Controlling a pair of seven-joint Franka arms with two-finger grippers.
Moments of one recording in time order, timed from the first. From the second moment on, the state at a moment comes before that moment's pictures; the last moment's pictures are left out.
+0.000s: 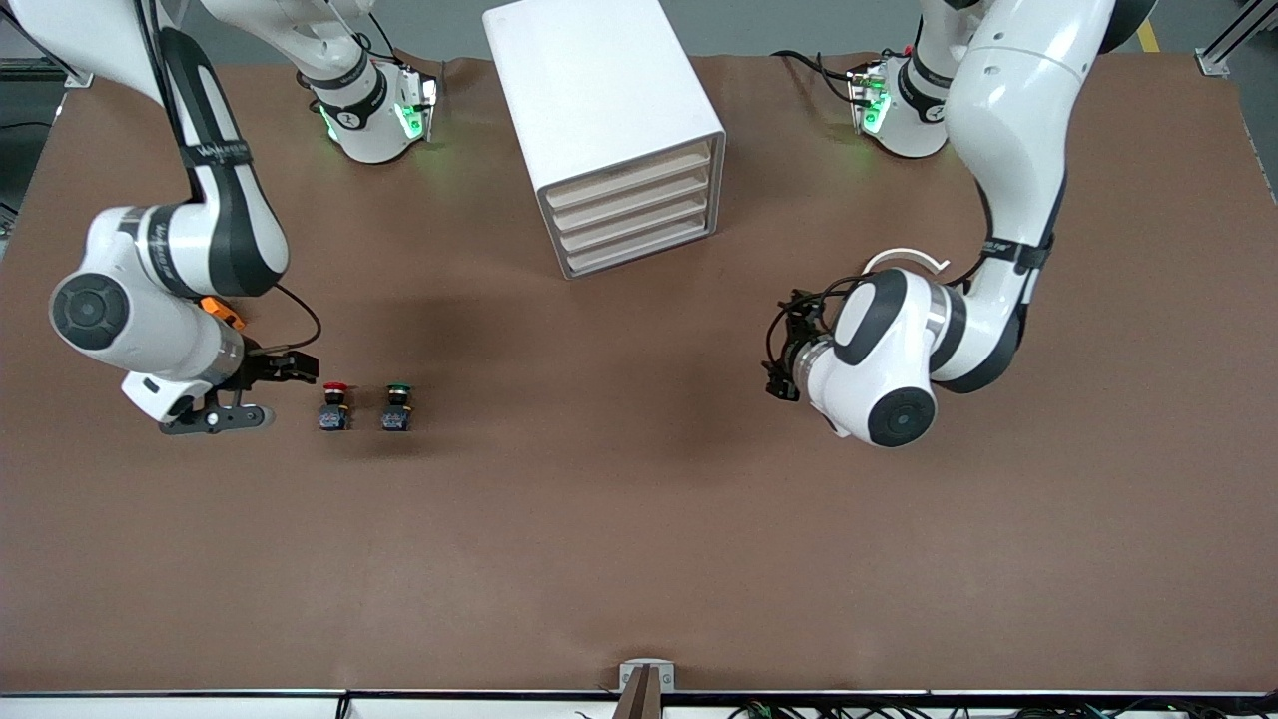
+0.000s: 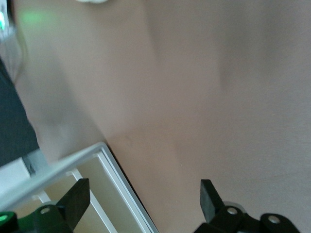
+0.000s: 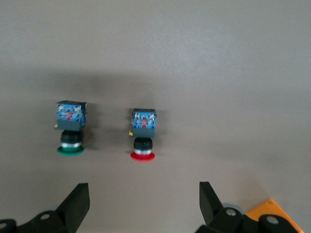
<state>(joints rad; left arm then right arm) -0.33 0.69 -0.12 -1.41 -0.38 1.59 -1.81 0.07 0.30 -0.05 -1.97 -0.05 2.14 -0.06</state>
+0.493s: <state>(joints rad) -0.40 0.74 -0.13 -1.41 -0.59 1.51 -2.01 0.05 0.45 -0.05 -1.98 -0.05 2.32 -0.06</state>
